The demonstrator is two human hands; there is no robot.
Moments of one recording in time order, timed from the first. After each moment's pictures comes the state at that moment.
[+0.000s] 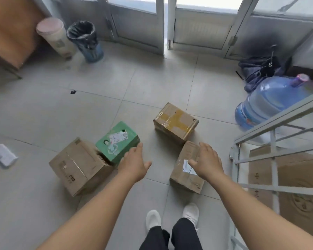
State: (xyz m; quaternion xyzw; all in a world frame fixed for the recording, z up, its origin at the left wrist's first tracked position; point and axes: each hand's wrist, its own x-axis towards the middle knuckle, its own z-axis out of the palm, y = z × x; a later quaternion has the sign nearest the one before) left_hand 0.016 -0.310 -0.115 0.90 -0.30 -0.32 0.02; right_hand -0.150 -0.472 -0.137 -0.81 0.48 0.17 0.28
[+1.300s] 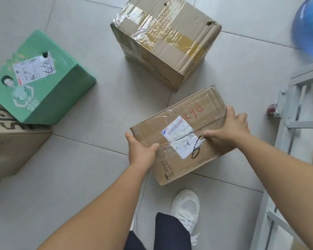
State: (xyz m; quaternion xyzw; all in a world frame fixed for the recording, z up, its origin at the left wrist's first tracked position) left_hand -0.083 -0.388 -0.607 0.85 0.12 -0.44 0.28; right_hand -0.212 -0.606 -0.611 -0.72 0.57 0.26 0.29
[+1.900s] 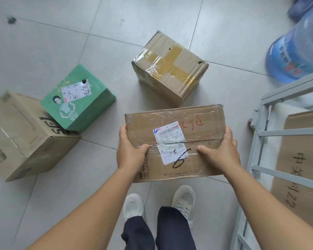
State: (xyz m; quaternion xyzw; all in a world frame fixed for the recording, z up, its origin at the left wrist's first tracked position) left_hand -0.055 -0.361 -0.440 0.89 0.02 -0.34 0.30; right_hand -0.226 -0.534 -0.467 -0.64 0.64 0.12 0.41
